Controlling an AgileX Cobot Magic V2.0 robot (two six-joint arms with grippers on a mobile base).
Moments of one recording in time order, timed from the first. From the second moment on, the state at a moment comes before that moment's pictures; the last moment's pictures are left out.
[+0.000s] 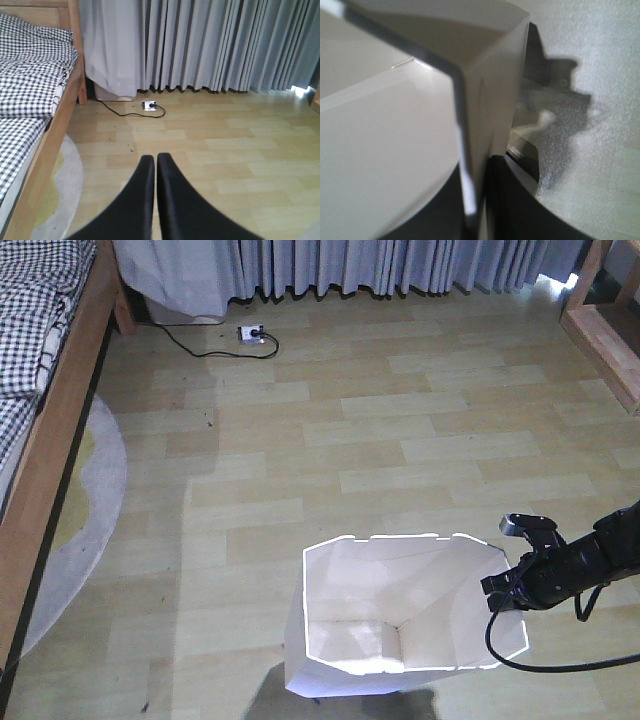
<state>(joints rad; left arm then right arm) 0.01 -0.01 0.03 -0.04 0.27 -0.04 -0.26 2.42 -0.95 1.14 0.48 -1.51</state>
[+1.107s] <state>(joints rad) 0.01 -0.01 0.03 -0.04 0.27 -0.04 -0.26 2.42 -0.95 1.14 0.48 -1.51</state>
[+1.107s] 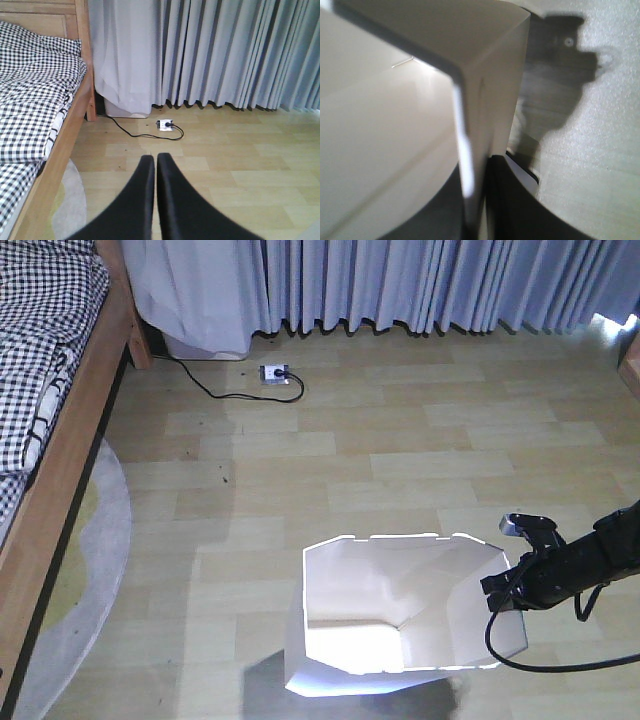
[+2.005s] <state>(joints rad) 0.01 -0.01 0.03 -0.04 0.27 -0.04 -0.26 2.42 -0.95 1.14 0.48 -1.51</state>
